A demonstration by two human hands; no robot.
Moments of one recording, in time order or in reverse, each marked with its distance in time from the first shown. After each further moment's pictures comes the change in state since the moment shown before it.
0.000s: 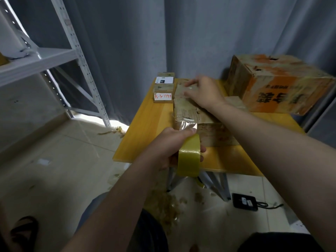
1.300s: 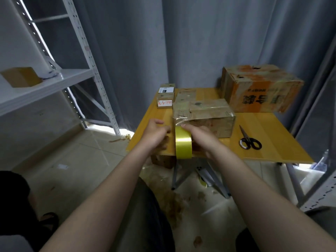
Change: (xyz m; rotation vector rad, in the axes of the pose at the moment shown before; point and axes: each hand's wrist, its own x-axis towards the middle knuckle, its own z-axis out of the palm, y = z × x) left_hand -0.010 -0.015 -0.024 0.166 0.465 0.200; right_hand -0.182 -0.029 -0.020 0.580 -0.267 0.510
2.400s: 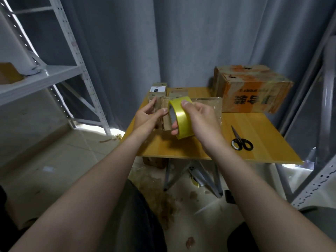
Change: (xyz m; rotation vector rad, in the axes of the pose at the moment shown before) left_hand 0.055 0.002 0.004 -0.206 -0.004 0.404; right_hand -0.040 -0.040 -0.013 0.324 0.015 -0.421
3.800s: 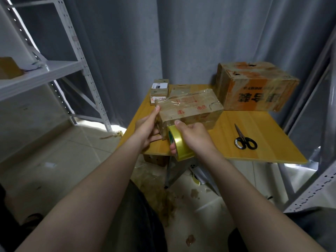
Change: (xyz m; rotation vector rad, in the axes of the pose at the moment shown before) left_hand 0.000 -0.025 -0.007 -0.148 0.013 -0.470; right_hand 0.014 0.057 0.008 -0.254 -0.063 0.331
